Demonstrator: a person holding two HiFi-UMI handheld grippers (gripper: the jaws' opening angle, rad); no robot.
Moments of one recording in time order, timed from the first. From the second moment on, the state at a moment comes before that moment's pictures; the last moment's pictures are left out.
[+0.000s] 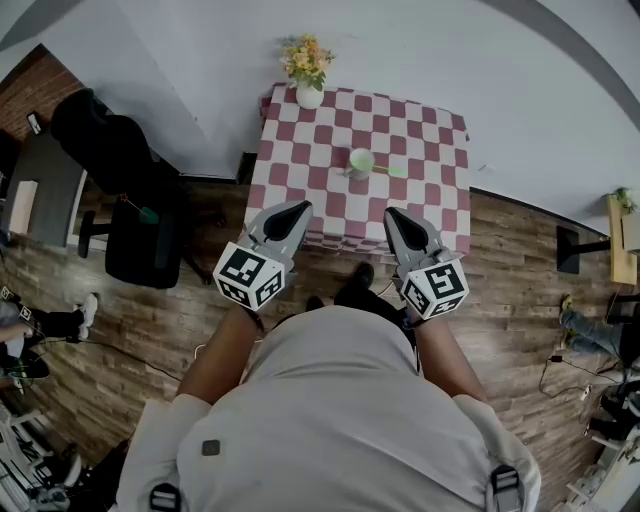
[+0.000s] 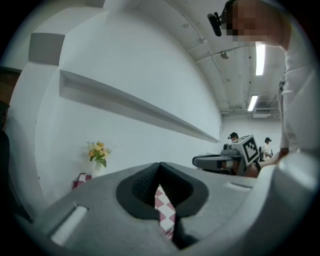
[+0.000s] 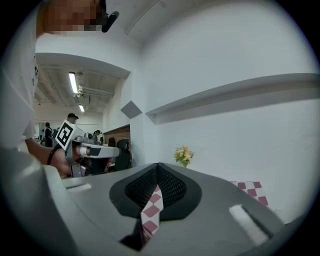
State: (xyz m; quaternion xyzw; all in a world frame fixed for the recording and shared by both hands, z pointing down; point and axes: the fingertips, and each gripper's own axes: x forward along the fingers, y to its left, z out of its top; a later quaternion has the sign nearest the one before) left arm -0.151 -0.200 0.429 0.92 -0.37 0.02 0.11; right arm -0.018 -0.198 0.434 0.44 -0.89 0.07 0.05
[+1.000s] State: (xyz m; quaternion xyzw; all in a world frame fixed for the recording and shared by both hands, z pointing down) left arm -0.017 -0.109 0.427 0.93 -0.36 0.04 0.10; right arm 0.123 -0.097 0.433 0.45 -0.89 0.08 0.04
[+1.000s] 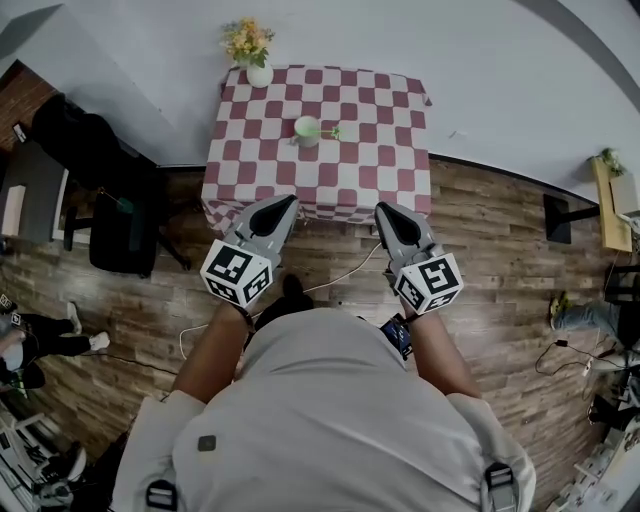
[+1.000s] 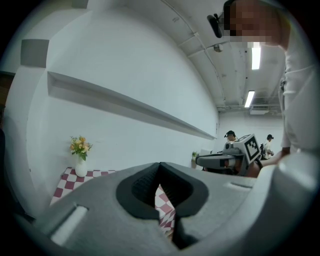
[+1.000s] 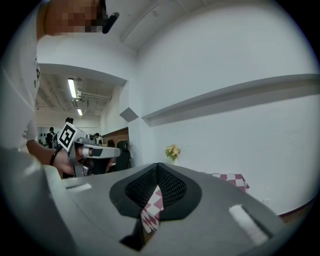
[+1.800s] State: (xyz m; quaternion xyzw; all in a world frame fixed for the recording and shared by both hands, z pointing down) left arm 0.036 0.023 0.413 0.90 -0.42 0.03 0.07; right arm 0.191 0.046 0.434 0.41 -0.91 0.07 0.04
